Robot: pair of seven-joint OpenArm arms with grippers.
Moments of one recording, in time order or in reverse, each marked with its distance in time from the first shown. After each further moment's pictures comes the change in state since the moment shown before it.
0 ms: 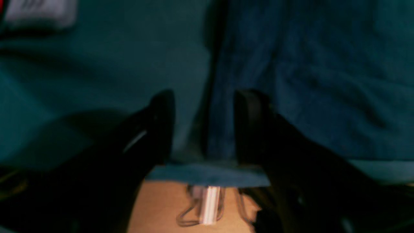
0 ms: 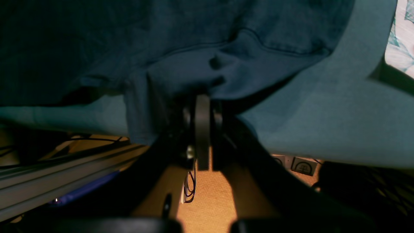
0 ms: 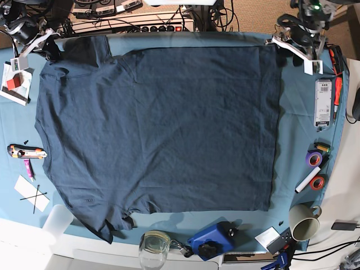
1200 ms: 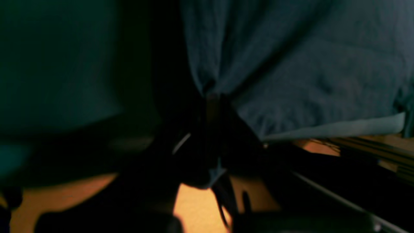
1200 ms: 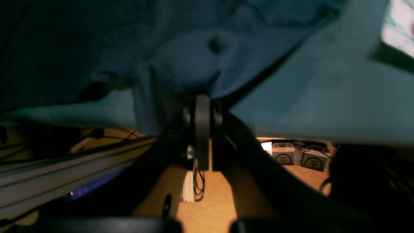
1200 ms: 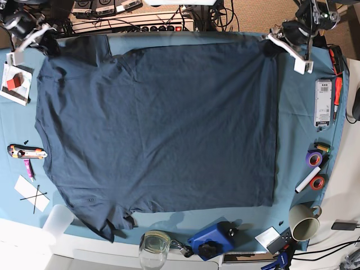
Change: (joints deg) left arm -2.9 -0.2 -3.2 -5.9 -11.2 -2.7 16.2; right arm -3.1 0.0 4.1 0.0 6.7 0.0 -2.4
